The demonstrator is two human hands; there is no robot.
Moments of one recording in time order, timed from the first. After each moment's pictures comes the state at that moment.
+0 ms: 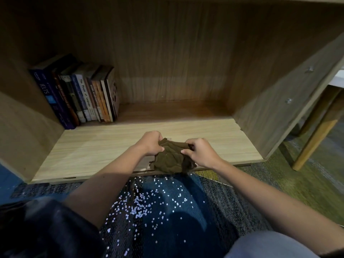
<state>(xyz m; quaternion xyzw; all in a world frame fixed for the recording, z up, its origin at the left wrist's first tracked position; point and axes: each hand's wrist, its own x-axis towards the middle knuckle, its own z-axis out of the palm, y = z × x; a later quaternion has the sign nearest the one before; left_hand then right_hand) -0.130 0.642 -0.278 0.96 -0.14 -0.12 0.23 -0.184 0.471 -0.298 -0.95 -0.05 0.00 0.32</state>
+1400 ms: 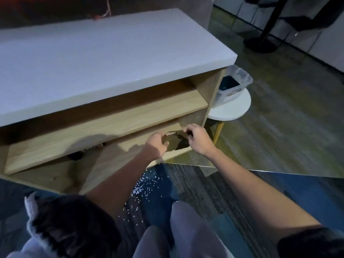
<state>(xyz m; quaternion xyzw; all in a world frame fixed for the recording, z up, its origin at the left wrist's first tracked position) -0.281 0.559 0.191 0.92 -0.19 -0.24 0.26 -0.352 0.416 0.198 -0.94 0.14 -0.04 0.31</state>
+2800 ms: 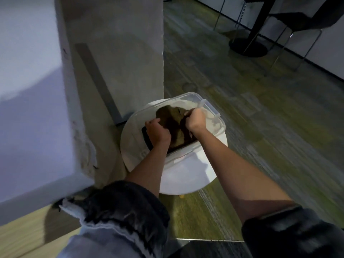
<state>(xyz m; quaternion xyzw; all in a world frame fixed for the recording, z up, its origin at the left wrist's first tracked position) -0.042 0.023 0.060 0.88 0.03 -0.09 0.46 -0.065 -0.081 0.079 -0.84 0.36 -0.07 0.39</state>
